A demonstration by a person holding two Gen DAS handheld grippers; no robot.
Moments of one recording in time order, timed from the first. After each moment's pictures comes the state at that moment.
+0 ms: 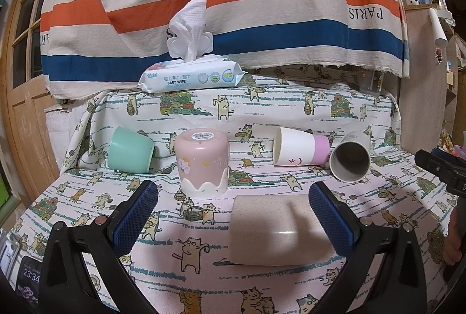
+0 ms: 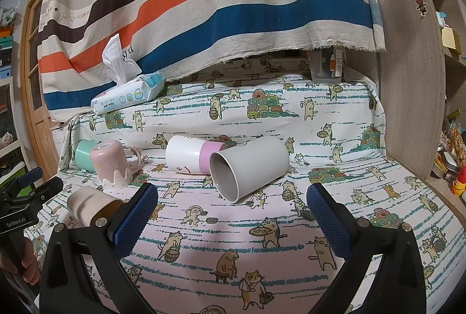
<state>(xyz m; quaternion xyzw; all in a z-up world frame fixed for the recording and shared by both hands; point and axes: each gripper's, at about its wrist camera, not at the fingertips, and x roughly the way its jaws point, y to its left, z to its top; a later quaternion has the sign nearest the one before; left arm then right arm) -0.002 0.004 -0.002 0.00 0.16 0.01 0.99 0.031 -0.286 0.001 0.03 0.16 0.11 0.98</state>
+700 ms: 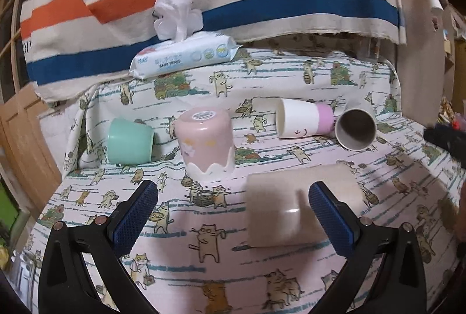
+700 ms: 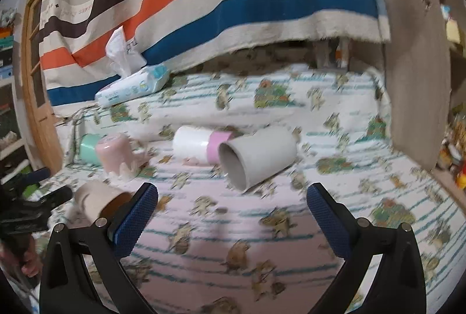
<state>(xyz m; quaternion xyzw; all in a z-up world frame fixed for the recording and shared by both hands) 0.015 0.017 -0.006 0.04 0.23 -0.01 0.97 0.031 -0.273 -0.005 0.04 0.20 0.13 0.97</state>
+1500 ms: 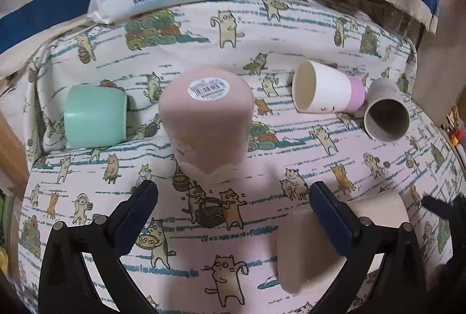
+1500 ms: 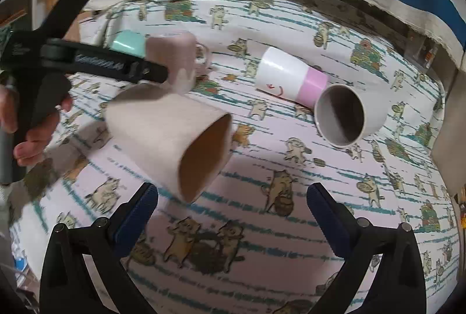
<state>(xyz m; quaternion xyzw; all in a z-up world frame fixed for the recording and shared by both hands) 0.124 0.051 -0.015 0.01 0.41 -0.05 0.91 0.039 -0.136 -0.046 -0.13 0.34 0.17 0.91</state>
